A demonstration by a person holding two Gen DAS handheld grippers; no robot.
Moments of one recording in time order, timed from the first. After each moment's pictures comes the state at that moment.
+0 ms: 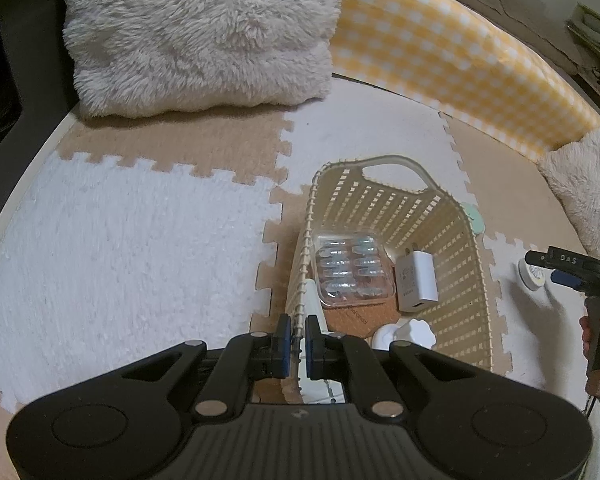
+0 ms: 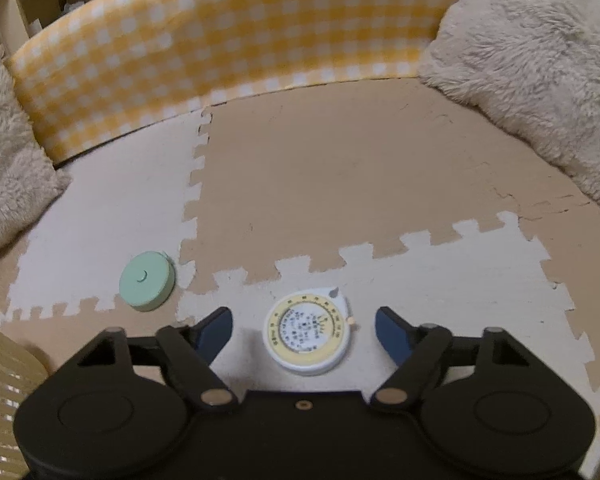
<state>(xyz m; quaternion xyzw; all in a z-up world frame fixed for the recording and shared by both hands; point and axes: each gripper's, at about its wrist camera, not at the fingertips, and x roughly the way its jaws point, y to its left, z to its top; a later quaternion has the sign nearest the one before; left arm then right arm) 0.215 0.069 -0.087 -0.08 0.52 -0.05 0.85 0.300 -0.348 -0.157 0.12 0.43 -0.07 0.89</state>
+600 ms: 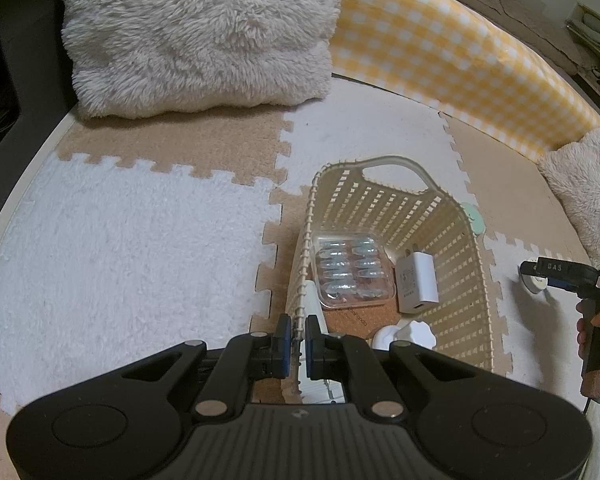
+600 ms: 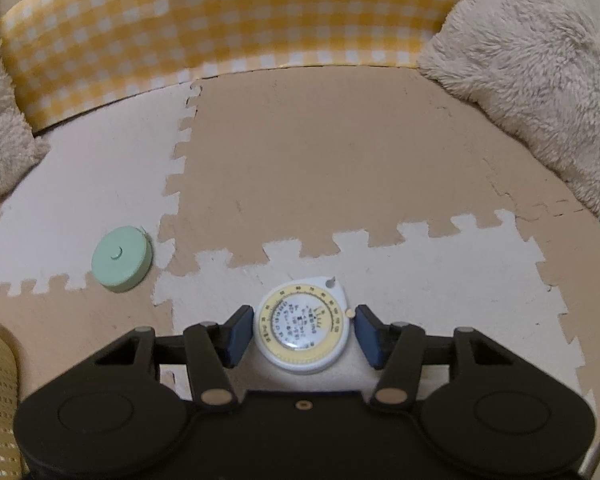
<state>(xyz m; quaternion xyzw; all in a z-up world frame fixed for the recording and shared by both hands) 0.216 0.069 -0.088 -0.08 0.52 -0.05 0.85 0.307 -0.340 -0.166 0.08 0.45 -0.09 0.88</state>
